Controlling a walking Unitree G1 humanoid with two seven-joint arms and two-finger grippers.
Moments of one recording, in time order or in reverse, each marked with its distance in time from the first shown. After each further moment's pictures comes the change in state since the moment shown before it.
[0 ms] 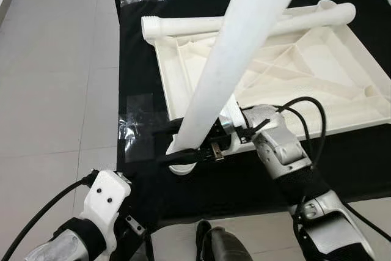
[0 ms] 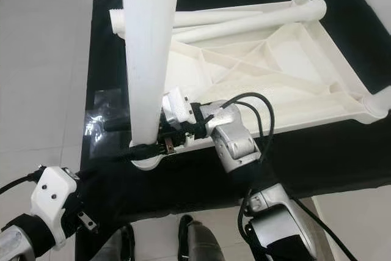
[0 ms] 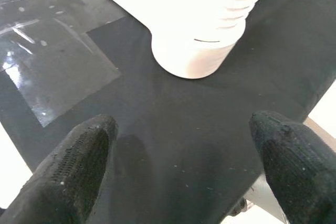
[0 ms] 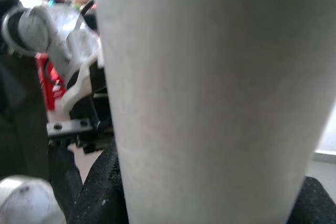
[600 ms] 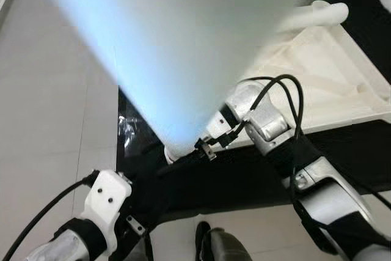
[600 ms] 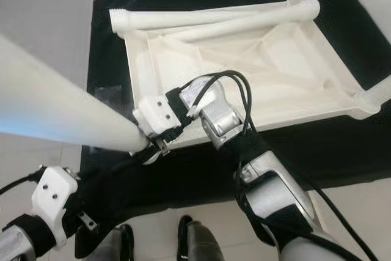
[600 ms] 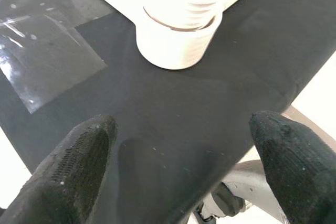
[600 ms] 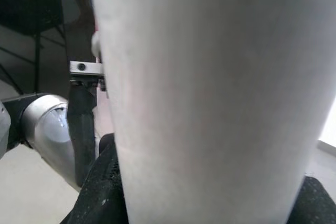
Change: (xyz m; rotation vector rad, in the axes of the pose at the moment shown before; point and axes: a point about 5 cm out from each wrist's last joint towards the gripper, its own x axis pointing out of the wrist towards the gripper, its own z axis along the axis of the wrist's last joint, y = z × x) left arm 0.000 -0.002 0.000 0.002 0.002 -0.001; right arm 0.014 -0.022 0.012 -0.135 0.229 0.273
